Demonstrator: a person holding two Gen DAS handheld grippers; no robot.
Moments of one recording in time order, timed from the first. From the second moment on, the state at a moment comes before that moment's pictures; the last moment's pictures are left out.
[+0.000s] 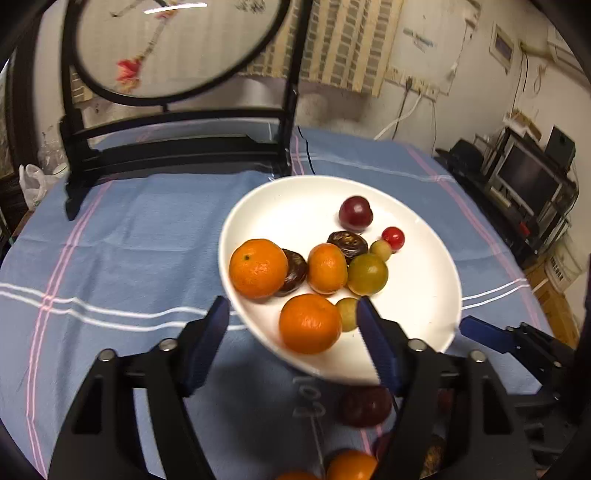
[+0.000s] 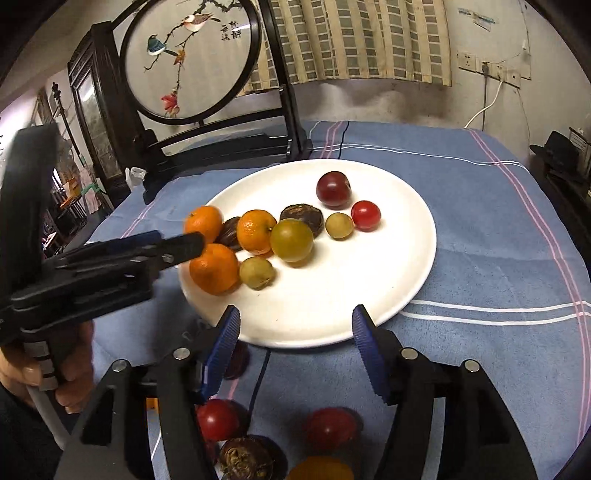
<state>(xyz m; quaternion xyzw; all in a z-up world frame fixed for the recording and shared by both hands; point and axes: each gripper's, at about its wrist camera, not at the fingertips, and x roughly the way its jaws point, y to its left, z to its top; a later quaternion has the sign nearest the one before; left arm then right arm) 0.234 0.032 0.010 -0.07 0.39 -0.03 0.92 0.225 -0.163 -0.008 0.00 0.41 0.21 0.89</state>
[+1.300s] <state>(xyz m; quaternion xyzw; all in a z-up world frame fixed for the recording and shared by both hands) 0.129 0.053 -0.015 -0.06 0.40 -0.06 0.91 0.143 -0.186 -0.049 -0.10 0.47 0.15 0.87</state>
